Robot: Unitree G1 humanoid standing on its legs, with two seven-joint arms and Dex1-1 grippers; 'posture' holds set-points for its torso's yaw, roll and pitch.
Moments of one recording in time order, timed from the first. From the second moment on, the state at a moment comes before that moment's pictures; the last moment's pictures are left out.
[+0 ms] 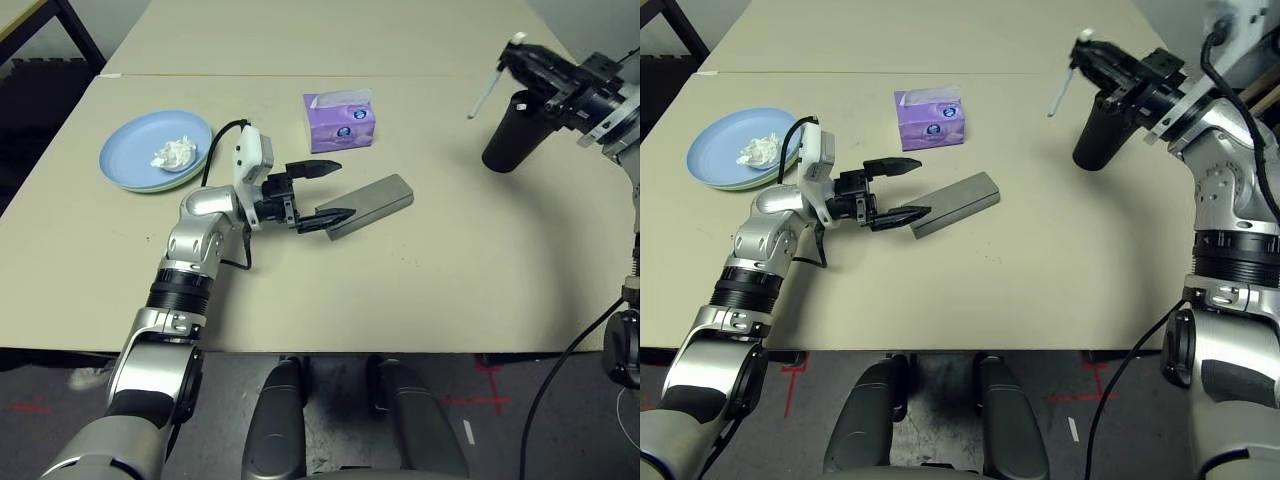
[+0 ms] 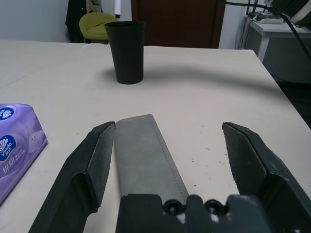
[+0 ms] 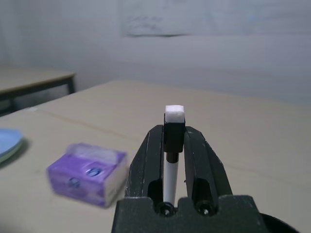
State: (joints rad) left arm -0.73 0.39 -0.04 0.40 -0.36 0.03 -1.26; right arm -0.78 -0.58 -0.40 0.26 0.48 0.27 0.62
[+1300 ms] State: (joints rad) left arm -0.74 0.38 -0.04 0.40 -0.36 0.05 -1.23; right arm -0.67 -0.50 -0.38 0.16 0.38 0.29 0.25
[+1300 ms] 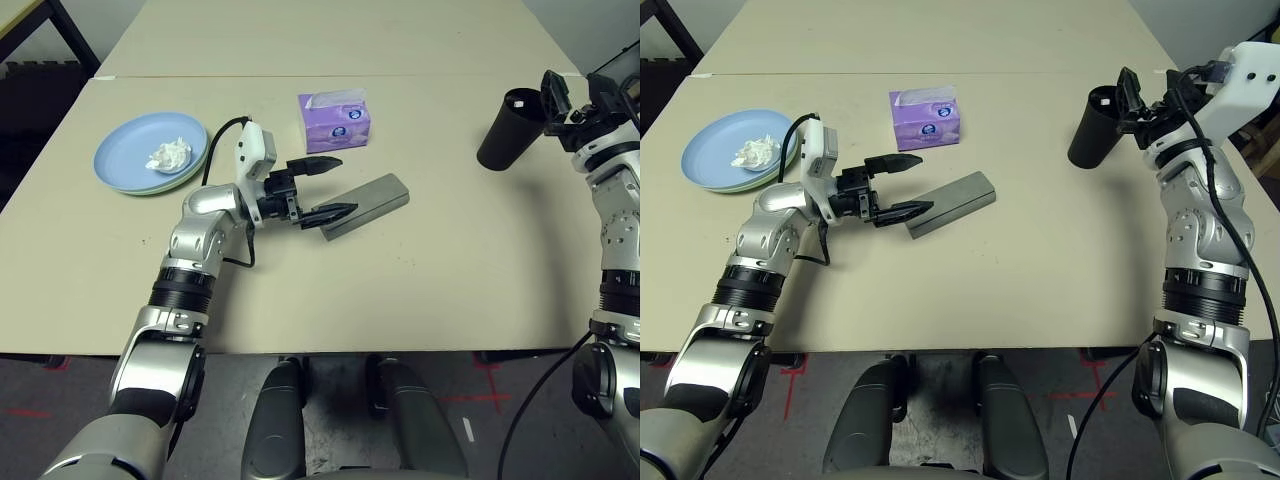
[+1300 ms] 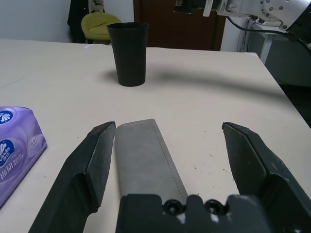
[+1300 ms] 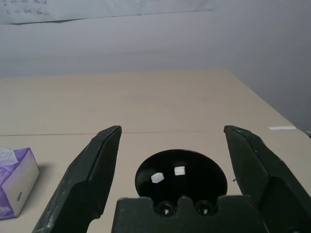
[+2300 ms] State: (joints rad) left arm -0.53 0.29 0.26 0.17 -0.17 -0.10 -0.30; right arm -0.36 -0.33 -0.32 0.15 0.24 0.00 0.20
